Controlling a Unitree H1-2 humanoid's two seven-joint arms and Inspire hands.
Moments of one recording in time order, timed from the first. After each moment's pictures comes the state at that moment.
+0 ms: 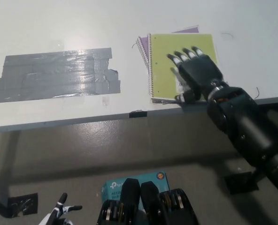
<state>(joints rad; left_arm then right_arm) 0.11 0.24 0.00 0.04 -0.05 0.36 -0.22 -0.90 -0.28 0.59 0.52 -1.02 0.13 0.19</state>
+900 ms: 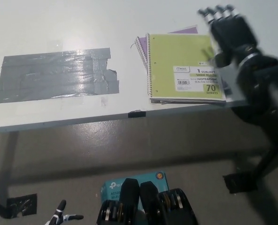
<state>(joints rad) 0.14 0.23 0.01 0.04 -0.06 0.35 -0.23 -0.92 -0.31 0.41 0.46 -0.98 0.19 0.20</state>
